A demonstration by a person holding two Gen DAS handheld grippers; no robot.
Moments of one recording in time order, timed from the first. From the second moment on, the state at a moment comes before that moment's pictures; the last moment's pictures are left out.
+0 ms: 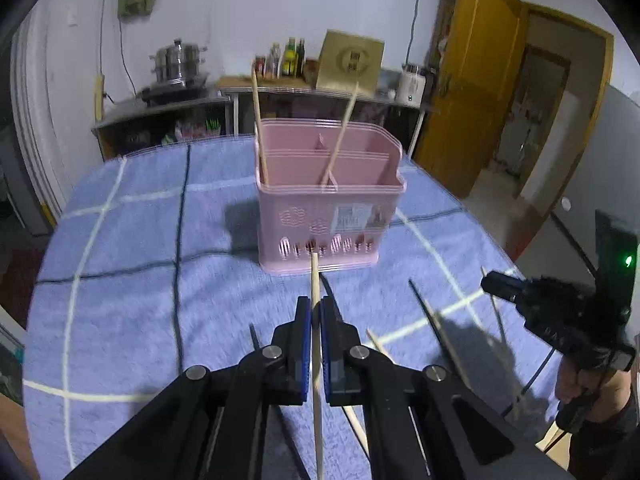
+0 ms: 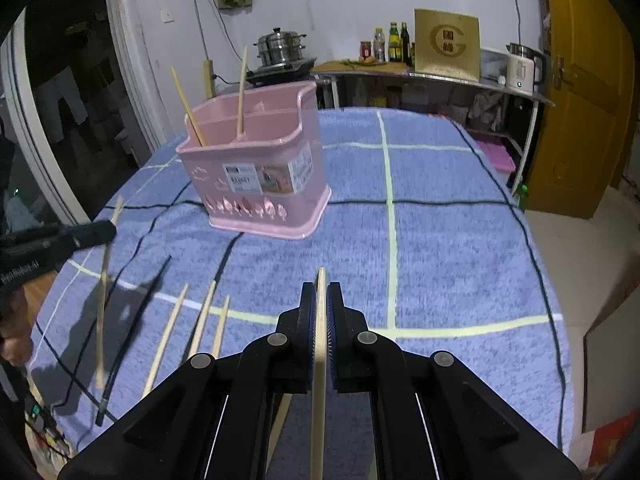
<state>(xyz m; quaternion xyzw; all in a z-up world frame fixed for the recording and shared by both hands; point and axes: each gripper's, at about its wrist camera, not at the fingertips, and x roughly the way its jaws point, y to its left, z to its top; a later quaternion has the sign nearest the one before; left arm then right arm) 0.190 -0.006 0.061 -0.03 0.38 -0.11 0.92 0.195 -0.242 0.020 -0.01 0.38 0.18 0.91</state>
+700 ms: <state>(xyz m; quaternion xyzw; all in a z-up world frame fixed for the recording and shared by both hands) 0.166 -0.001 0.126 -0.05 0.32 -0.12 0.94 0.177 -0.243 0.083 0.00 0.30 0.20 0.93</state>
